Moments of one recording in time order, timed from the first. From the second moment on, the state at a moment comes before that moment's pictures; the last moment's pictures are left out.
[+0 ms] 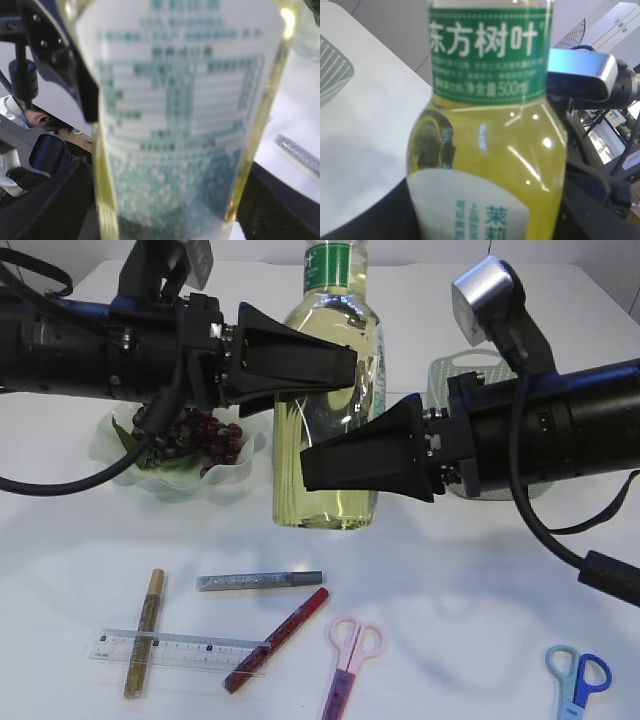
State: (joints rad) left arm -0.37 1.76 -1.11 -1.69 1.16 1.38; right arm 0.27 1.54 -0.84 1.58 1.08 -1.47
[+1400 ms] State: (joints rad) left arm -0.32 1.72 -1.11 -1.61 1.13 1.33; right arm 0.27 1.54 -0.86 1.34 1.04 -1.30
